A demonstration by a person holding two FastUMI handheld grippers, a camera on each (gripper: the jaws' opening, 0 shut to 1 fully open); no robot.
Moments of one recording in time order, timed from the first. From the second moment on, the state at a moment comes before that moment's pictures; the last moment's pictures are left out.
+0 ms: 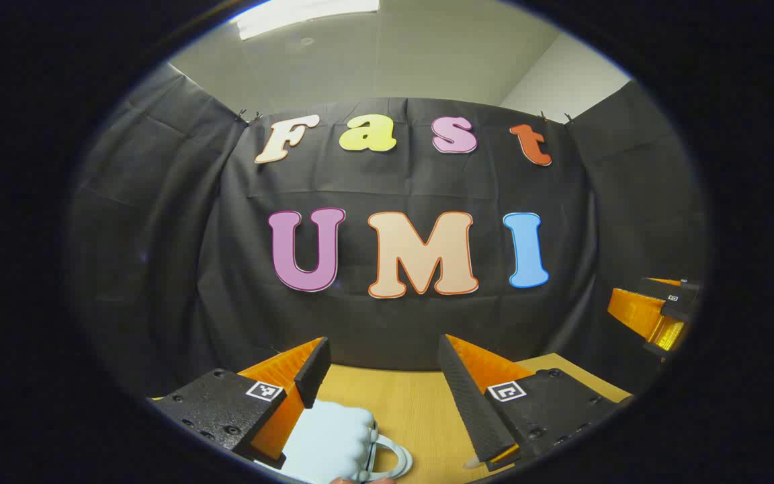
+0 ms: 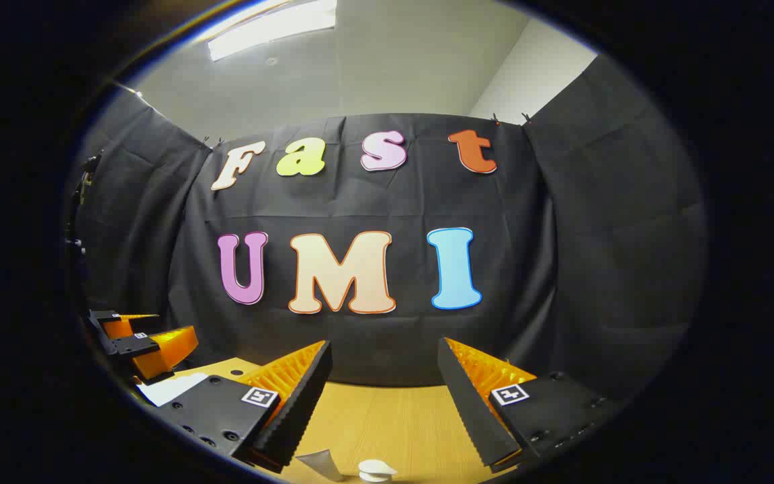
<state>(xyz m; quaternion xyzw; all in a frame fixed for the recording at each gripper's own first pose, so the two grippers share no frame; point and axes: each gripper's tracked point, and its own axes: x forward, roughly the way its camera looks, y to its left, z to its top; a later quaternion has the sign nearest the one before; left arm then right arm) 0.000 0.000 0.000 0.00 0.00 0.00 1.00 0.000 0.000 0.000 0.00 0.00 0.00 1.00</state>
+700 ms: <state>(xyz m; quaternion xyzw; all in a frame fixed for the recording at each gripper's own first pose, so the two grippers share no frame) 0.015 -0.015 -0.130 -0.01 0.16 -0.03 0.99 -0.005 -0.010 -0.025 -0.03 0.04 -0.01 1.00</state>
